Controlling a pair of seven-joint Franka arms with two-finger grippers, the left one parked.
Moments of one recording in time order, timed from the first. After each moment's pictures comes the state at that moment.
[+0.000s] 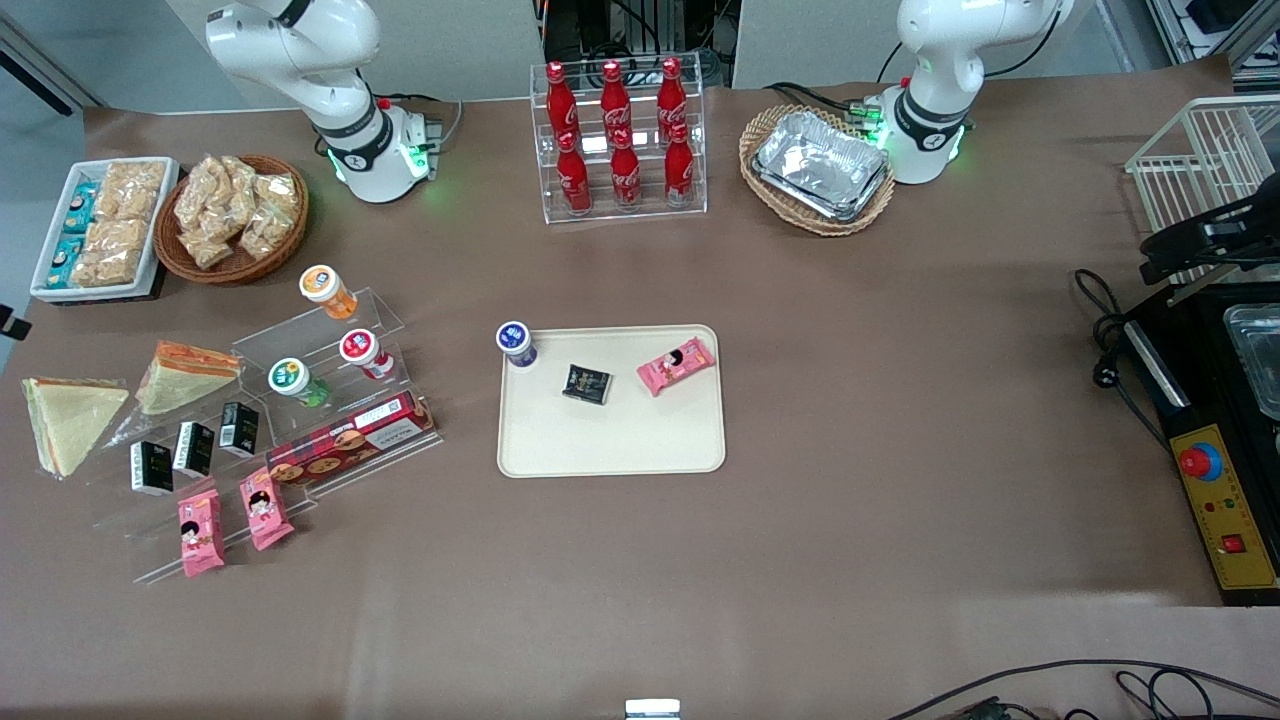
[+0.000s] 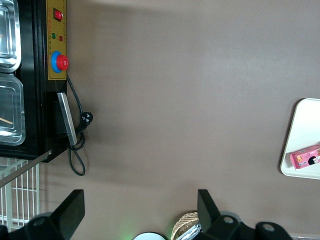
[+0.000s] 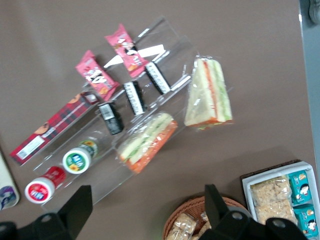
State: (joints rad) arm 0.07 0.07 -0.46 -1.56 0.01 1.58 -0.12
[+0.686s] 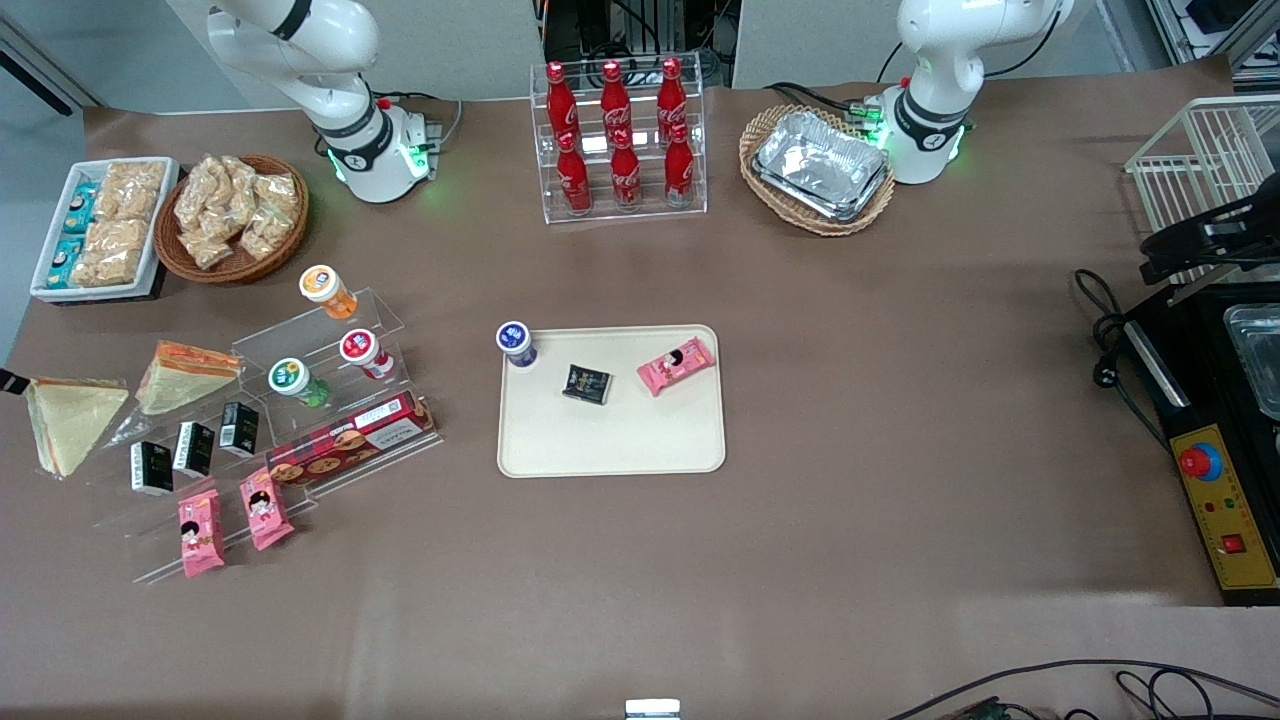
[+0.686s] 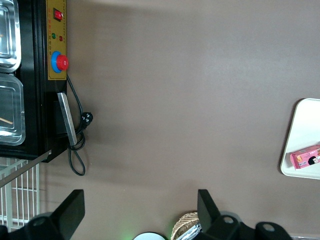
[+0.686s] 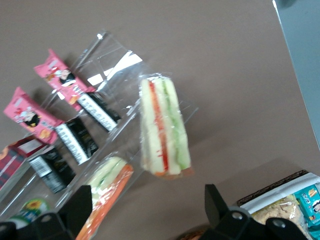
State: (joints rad) arm -0.09 0.23 -0.46 -1.65 0.07 1.85 -0.12
